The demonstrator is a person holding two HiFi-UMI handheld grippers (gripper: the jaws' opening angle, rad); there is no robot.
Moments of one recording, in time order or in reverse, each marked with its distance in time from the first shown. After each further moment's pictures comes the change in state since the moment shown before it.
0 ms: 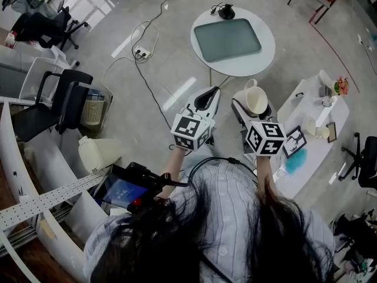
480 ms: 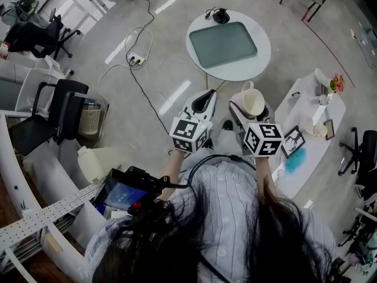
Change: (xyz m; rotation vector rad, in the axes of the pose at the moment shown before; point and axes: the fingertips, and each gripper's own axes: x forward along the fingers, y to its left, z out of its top) left arm 0.010 0.020 -0.003 -0.026 0.013 -0.020; right arm 0.015 0.001 0.004 -0.002 0.017 -0.034
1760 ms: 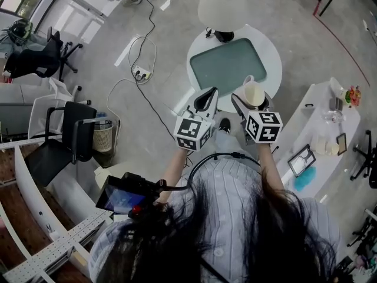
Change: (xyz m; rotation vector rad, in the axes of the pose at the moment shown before) left arm 0.164 0.108 0.027 0.085 0.099 0.015; right arm 0.192 -0.106 0.043 0.094 0.063 -0.006
